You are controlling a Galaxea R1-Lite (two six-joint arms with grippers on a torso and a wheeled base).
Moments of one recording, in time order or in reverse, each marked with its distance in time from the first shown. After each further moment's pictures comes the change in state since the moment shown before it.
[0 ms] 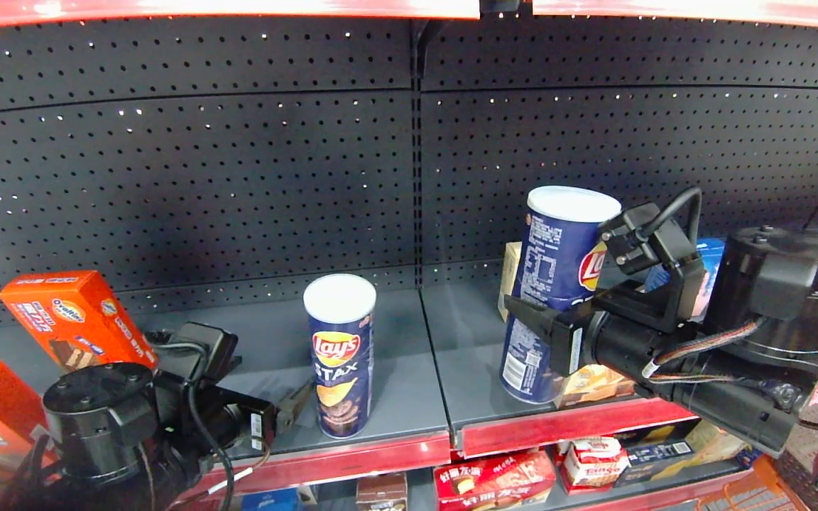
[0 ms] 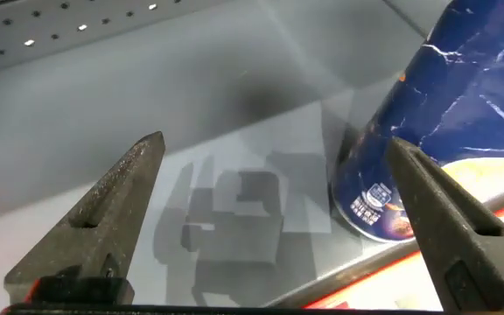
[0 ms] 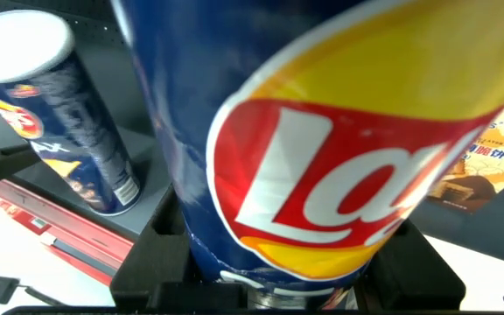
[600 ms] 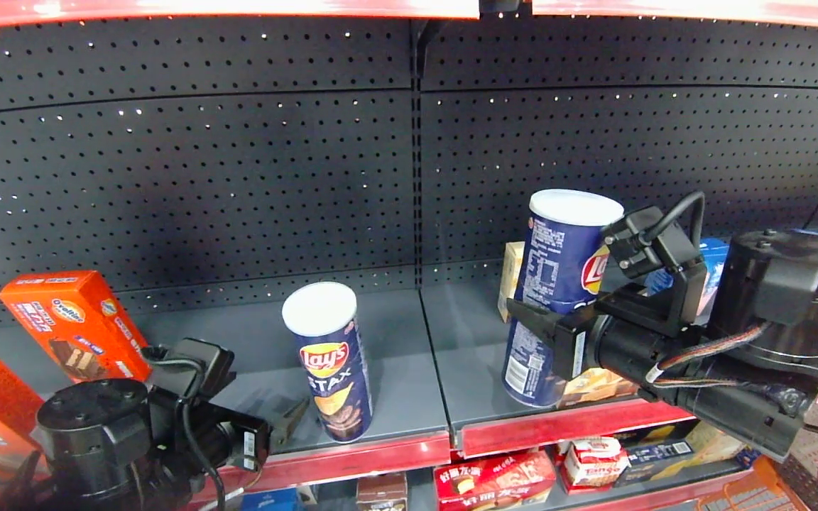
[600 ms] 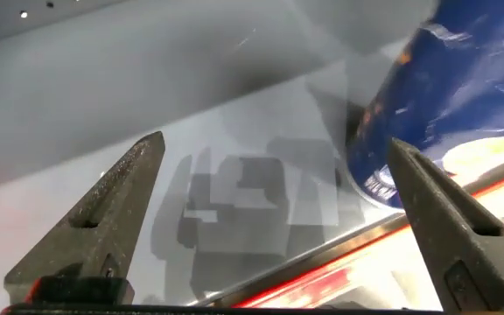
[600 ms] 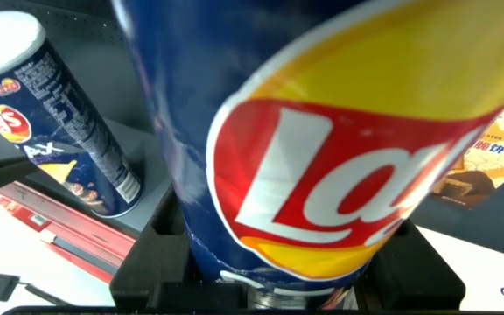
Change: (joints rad) left arm 0.003 -0.005 0.057 0.000 0.005 0.002; right arm 0.000 -0.007 0.014 0.000 0.000 0.001
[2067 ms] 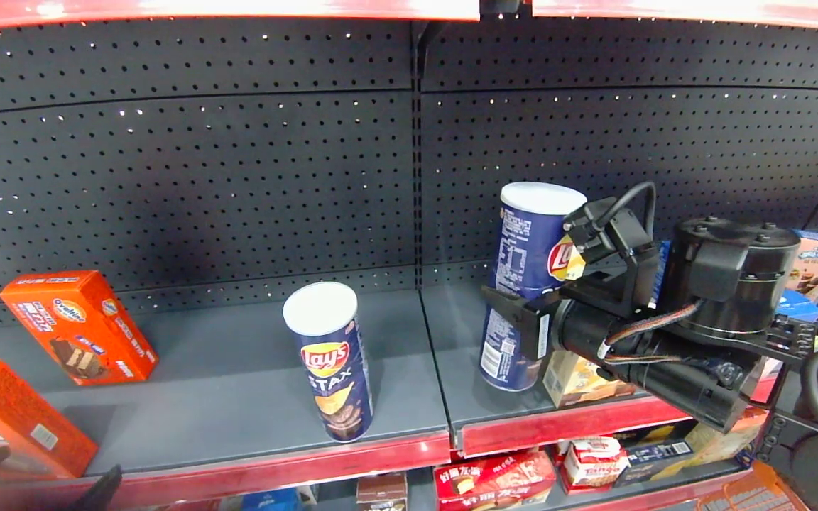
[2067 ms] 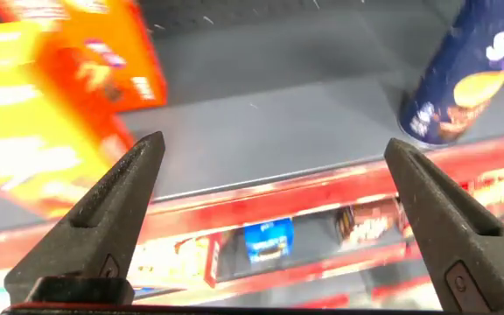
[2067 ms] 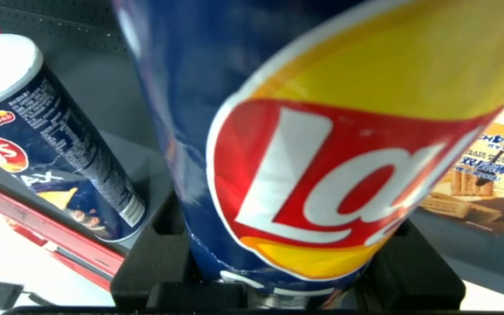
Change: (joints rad) left arm 0.169 -1.083 0.032 0.908 0.033 -0.005; right arm 0.009 0.094 -0.105 -0.002 0.001 0.010
